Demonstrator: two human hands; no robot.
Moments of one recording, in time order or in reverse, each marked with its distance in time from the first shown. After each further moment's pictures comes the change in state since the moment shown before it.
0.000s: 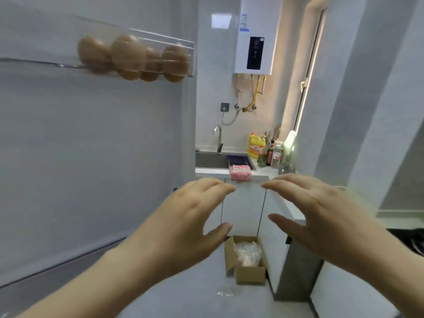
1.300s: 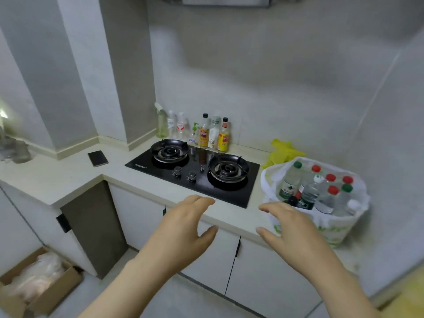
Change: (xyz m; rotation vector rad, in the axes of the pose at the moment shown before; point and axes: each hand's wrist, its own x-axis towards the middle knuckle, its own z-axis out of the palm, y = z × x) left_hand 0.094 0.342 0.250 -0.745 -0.424 0.726; right_hand -0.385 0.098 -0.044 -0.134 -0.159 1.494
